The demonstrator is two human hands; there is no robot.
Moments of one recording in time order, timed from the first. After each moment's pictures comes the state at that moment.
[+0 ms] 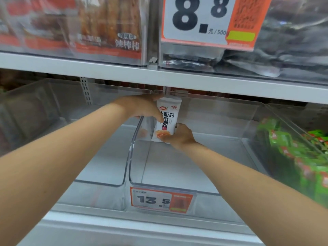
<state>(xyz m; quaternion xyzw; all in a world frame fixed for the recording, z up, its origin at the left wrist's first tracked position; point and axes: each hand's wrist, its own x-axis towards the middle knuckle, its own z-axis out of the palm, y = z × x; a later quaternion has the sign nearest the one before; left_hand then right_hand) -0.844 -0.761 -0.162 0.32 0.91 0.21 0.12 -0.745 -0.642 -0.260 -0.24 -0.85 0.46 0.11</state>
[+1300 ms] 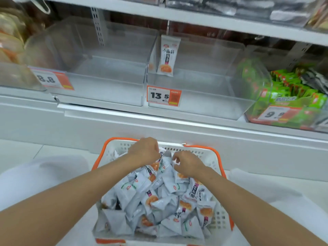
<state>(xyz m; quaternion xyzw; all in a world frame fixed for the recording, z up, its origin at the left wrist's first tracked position) -0.528 -0.909 -0.302 0.25 0.92 0.15 0.26 -0.443 -0.745 -0.370 -0.13 -0.96 0.20 -0.18</state>
